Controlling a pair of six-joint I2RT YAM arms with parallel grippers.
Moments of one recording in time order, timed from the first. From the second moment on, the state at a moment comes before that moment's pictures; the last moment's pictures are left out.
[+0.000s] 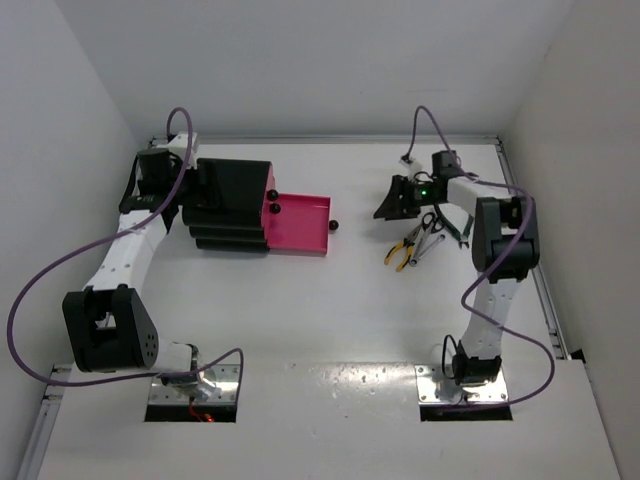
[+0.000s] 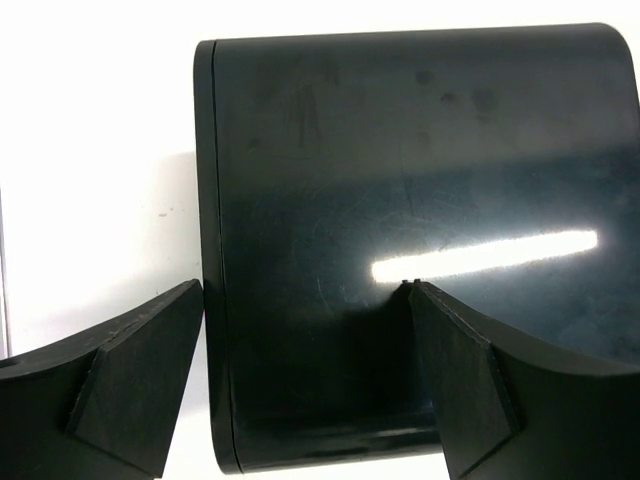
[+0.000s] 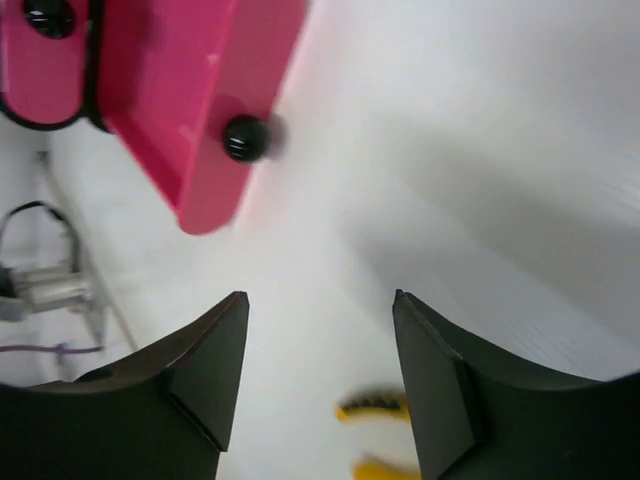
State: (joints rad) left arm 0.09 1.39 1.10 -0.26 0.19 0.07; right arm 0.04 2.10 1.36 -0.34 -0.92 0.05
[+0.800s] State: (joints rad) left arm 0.07 1.23 1.12 -0.35 0.10 0.09; right arm -0.19 1.79 1.13 -0.39 -0.33 -0.31
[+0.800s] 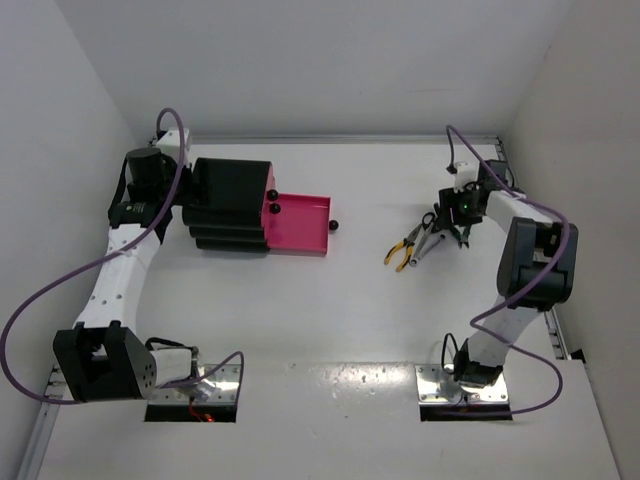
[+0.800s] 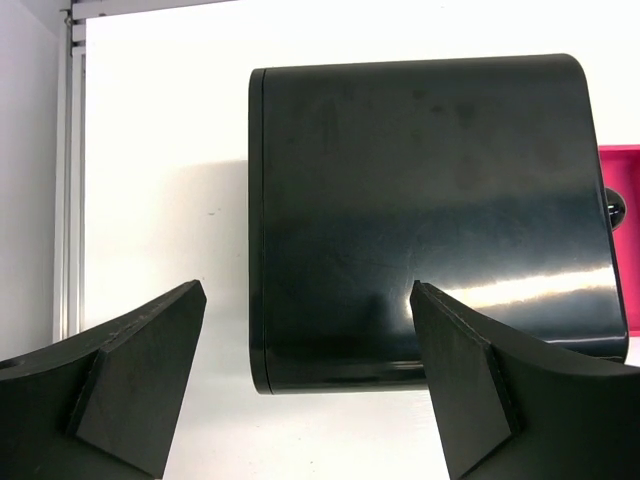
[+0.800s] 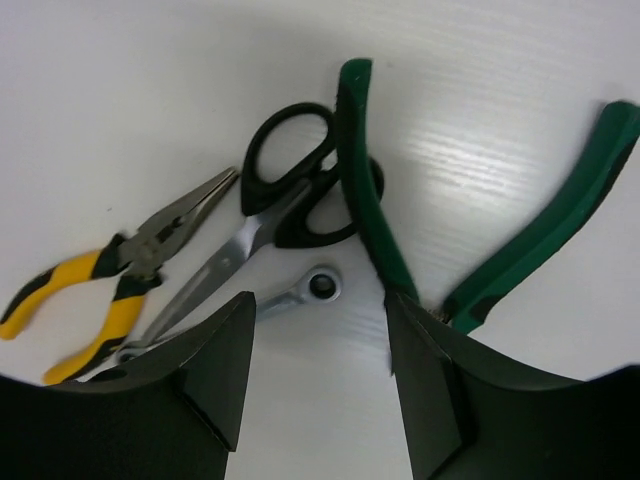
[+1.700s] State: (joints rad) left arm 0.09 1.23 1.12 -0.36 0.11 0.11; right arm -0.17 1.88 1.18 -0.35 -0.30 -0.51
